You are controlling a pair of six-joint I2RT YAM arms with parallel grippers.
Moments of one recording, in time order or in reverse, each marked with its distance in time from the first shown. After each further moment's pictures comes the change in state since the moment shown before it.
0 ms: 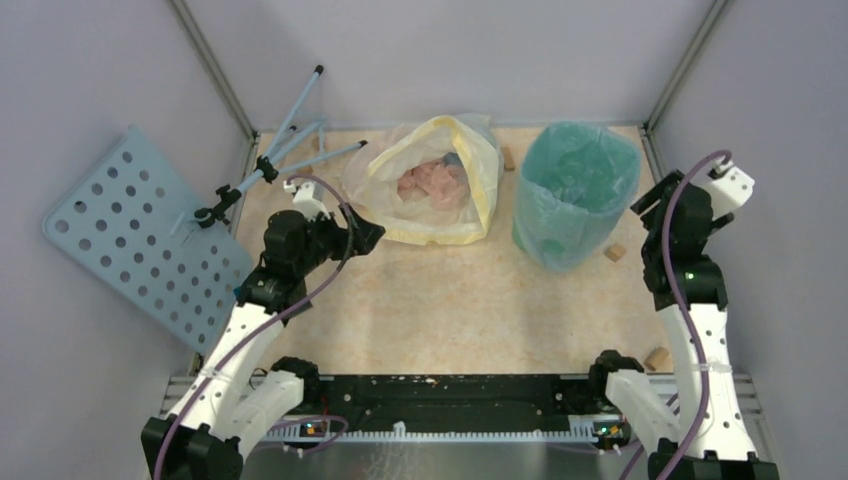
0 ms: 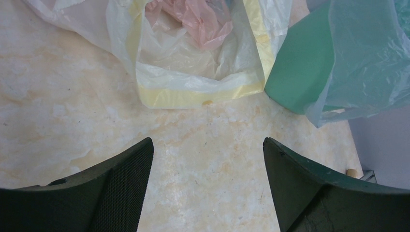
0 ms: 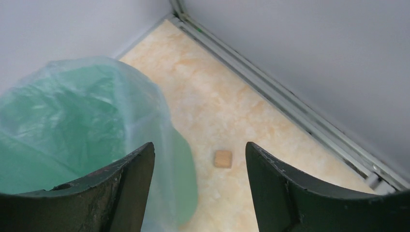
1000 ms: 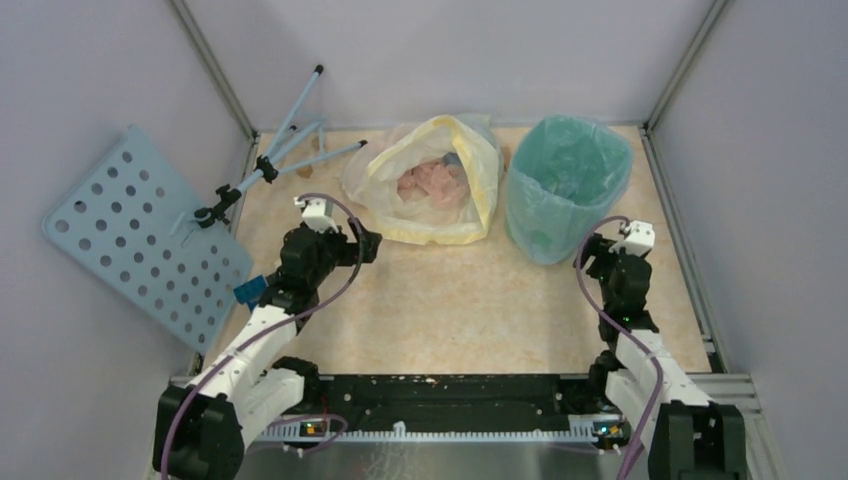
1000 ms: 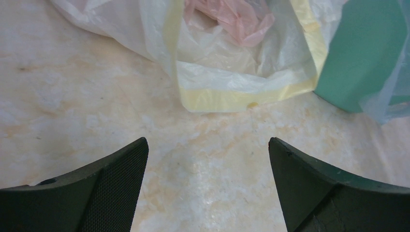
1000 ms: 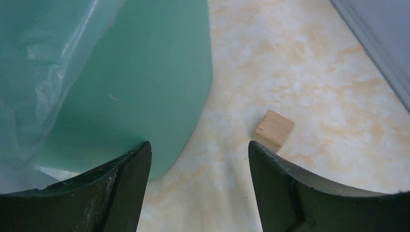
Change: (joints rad) left arm 0.000 0.055 -0.259 0.355 -0.108 0.141; right arm 0.000 -0.057 -0.885 0.908 -0.365 -0.232
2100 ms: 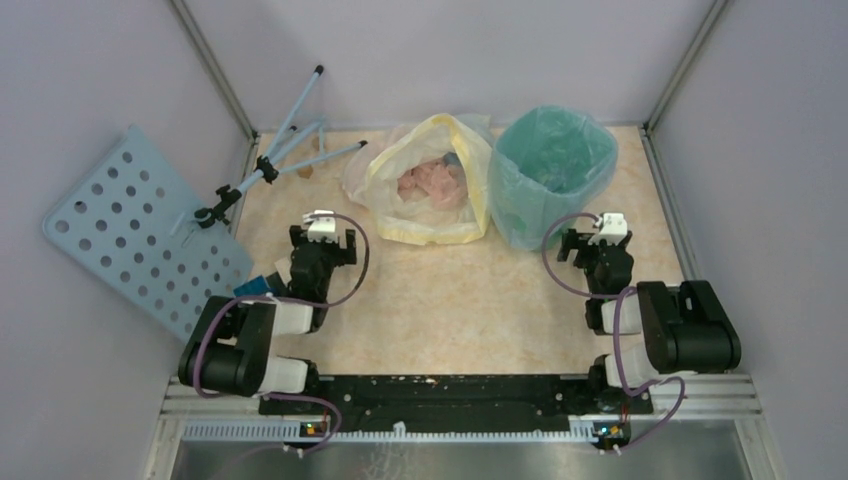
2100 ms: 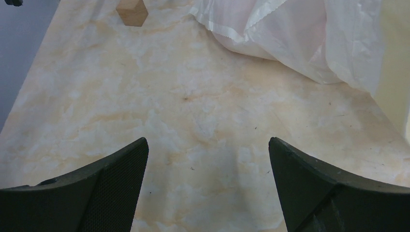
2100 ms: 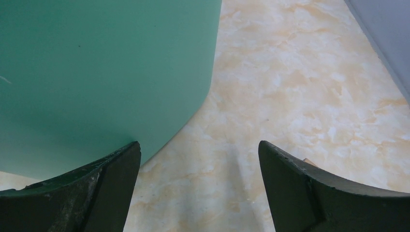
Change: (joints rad) left arm 0.087 0.470 -0.221 0.803 -0.307 0.459; right arm 0.049 0.662 -0.021 0.771 -0.094 -0.198
